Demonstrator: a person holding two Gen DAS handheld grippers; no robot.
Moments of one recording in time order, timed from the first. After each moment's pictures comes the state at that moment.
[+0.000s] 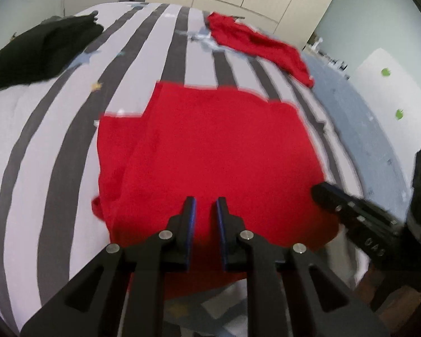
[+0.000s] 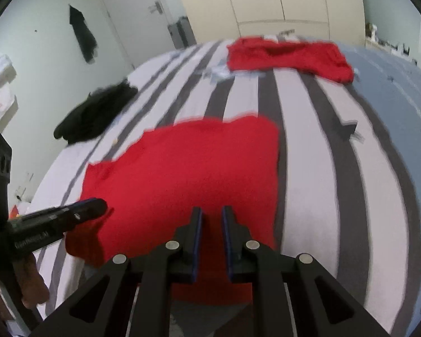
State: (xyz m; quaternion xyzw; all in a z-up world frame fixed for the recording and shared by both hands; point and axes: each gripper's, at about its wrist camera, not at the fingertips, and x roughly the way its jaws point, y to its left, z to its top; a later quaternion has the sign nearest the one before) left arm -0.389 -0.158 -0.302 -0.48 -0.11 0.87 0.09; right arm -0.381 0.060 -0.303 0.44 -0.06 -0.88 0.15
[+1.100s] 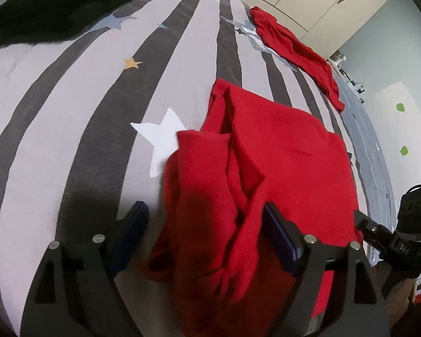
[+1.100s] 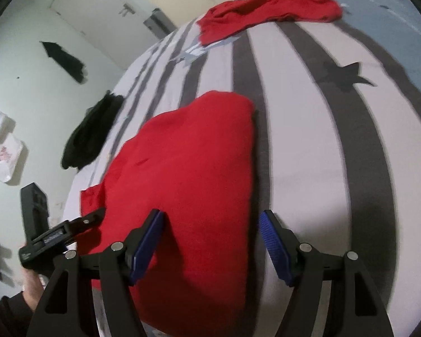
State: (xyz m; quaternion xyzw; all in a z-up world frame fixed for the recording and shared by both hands) left arm -0.445 -0.227 -0.337 -0.52 -0.20 0.83 0.07; right arm -0.441 0.107 -0.340 0.51 -0.21 -0.81 0.19
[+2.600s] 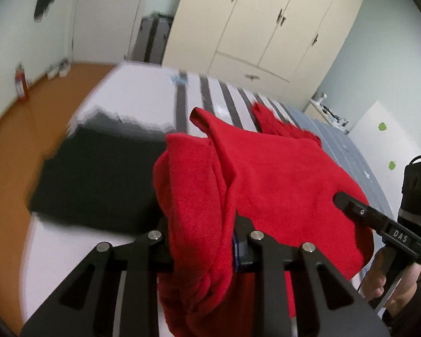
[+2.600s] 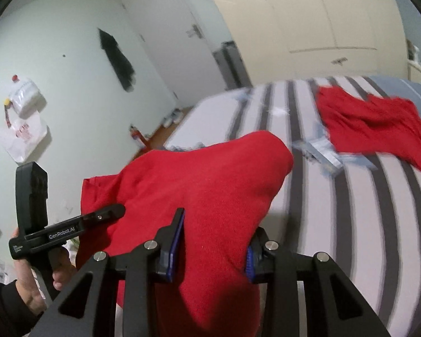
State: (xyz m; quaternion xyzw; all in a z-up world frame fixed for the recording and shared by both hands) left arm -0.553 -0.452 -0.144 -0.39 -0.12 0.91 0.10; right arm -0.545 -0.146 -0.146 0.37 -0.13 -0.88 0.26
